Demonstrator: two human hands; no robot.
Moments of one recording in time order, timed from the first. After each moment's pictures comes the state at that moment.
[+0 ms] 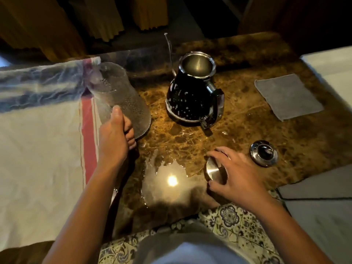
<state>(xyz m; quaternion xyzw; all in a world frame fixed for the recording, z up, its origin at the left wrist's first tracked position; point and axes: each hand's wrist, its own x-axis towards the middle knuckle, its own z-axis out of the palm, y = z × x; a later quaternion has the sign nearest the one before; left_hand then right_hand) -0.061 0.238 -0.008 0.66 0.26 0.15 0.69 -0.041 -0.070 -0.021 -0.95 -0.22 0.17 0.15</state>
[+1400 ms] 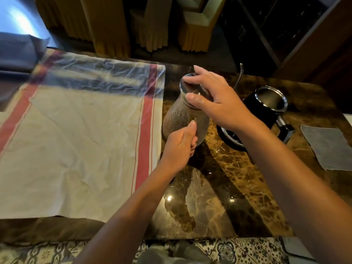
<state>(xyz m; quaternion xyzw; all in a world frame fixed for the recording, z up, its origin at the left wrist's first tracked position) -0.085 0.255 -0.017 0.62 0.13 0.14 0.76 0.042 0.183 0.081 -0.84 -0.45 0.06 0.29</state>
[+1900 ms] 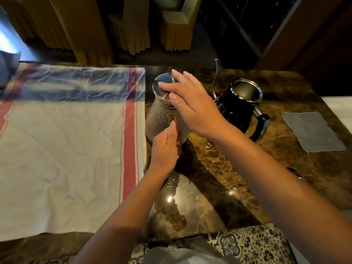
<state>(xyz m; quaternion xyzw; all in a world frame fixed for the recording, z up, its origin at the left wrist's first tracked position) -0.078 0.238 -0.022 0.67 0.17 0.21 0.69 0.020 0.173 0.076 -0.86 -0.41 0.04 0.30</state>
